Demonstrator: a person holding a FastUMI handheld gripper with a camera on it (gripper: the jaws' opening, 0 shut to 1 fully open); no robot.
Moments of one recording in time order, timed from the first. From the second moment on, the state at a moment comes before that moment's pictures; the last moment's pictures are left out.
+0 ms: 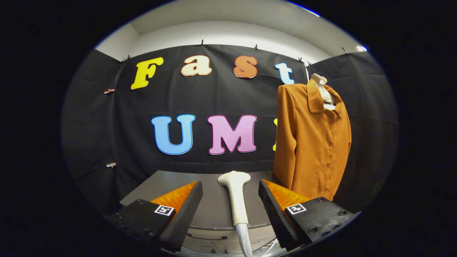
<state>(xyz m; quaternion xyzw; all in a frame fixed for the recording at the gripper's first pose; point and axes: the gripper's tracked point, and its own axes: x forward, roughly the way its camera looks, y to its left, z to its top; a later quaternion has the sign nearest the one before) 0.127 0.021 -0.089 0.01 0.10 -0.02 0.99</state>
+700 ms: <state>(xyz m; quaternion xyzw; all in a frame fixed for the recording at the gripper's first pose) 0.221 0.014 -0.194 0.00 0.25 0.01 0.97</state>
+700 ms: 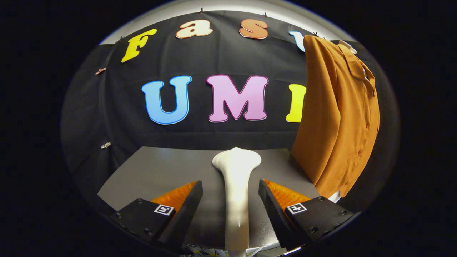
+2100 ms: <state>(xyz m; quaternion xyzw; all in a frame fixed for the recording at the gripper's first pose) 0.226 0.014 -0.245 -0.01 0.33 0.01 0.94</state>
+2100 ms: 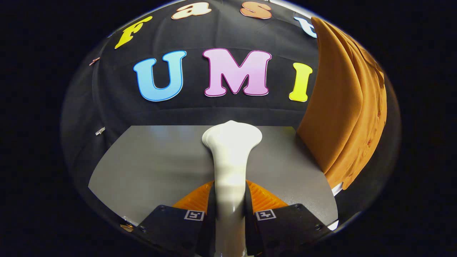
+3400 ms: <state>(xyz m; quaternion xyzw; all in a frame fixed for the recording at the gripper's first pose) 0.083 0.002 -0.121 0.01 0.20 -0.07 0.98</state>
